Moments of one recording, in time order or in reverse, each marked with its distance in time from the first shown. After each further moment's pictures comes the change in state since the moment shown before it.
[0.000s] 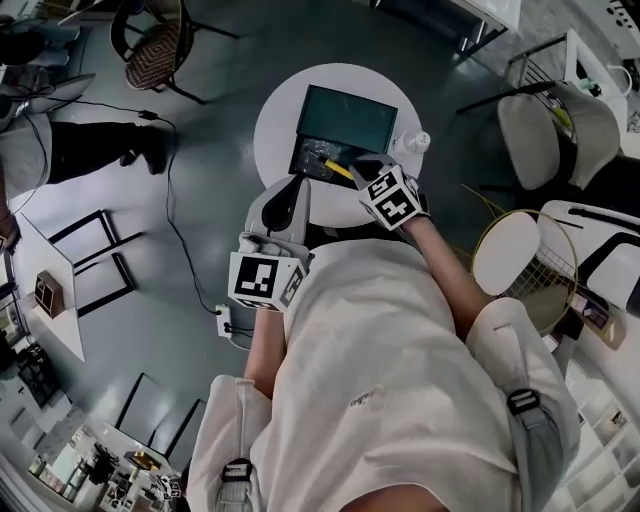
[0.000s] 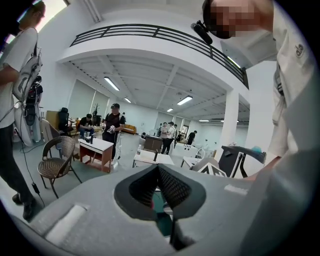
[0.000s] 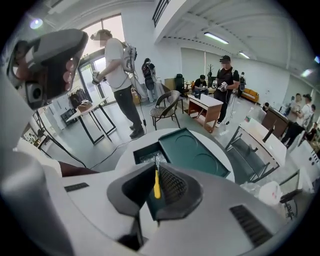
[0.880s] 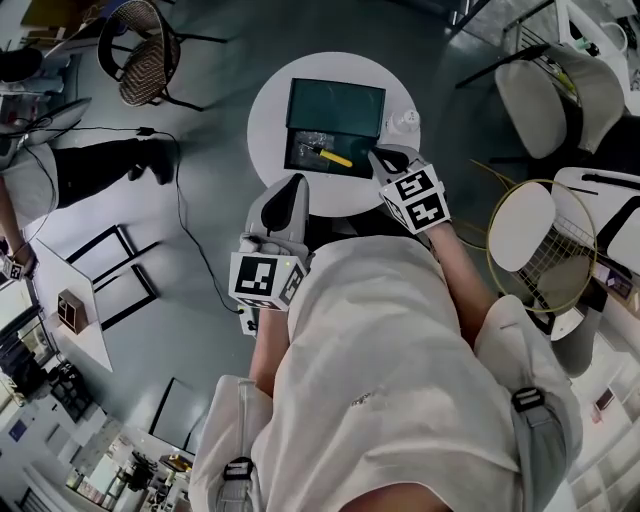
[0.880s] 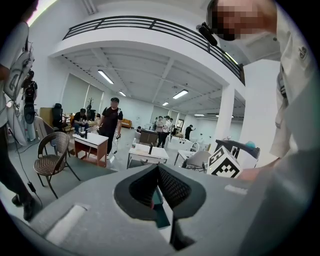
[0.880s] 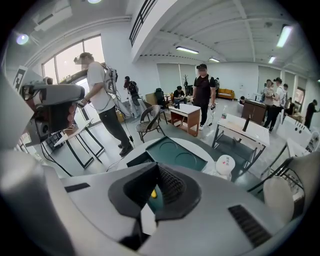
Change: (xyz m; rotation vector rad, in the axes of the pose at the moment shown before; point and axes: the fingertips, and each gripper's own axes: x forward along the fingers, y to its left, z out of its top) left arm 0.011 -0.028 -0.016 0.022 0.073 -0.064; right arm -0.072 -0.035 -0.012 0.219 -0.183 -0.129
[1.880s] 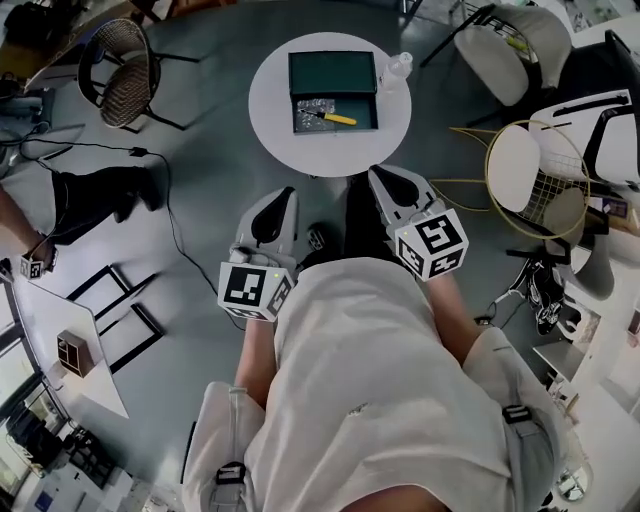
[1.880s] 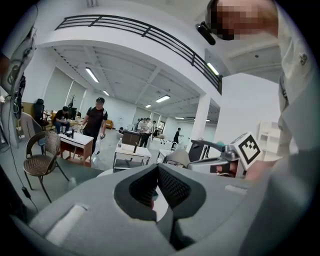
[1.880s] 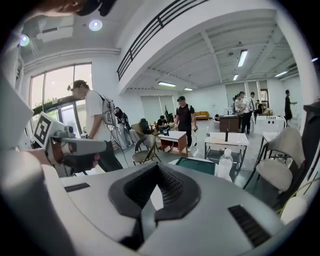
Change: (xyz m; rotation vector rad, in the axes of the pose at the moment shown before) left arm -0.191 0.027 -0.043 0.036 -0.018 -0.235; right arm -0.121 0.219 0.011 0.172 -0.362 -0.186
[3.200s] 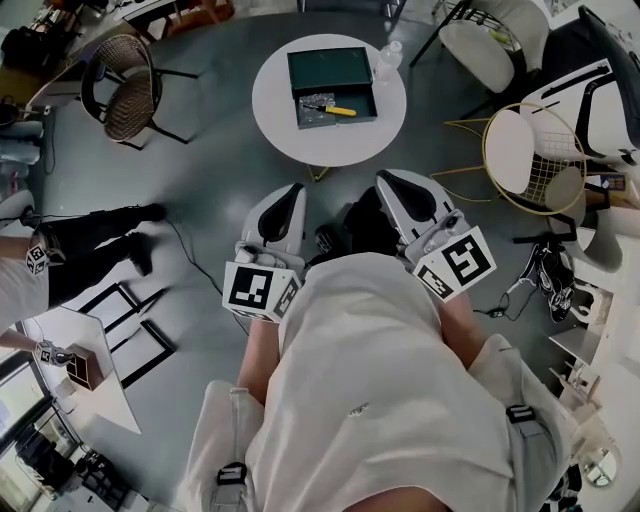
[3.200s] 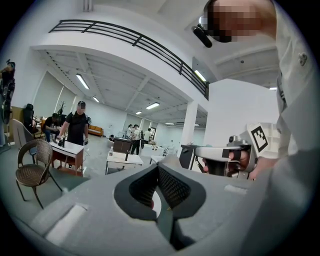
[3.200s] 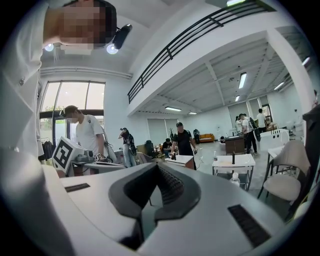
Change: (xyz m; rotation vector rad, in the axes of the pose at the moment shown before) left arm -0.060 -0.033 0.020 0.062 -0.081 -0.102; right arm -0.086 0.090 0.059 -0.056 -0.292 0.051
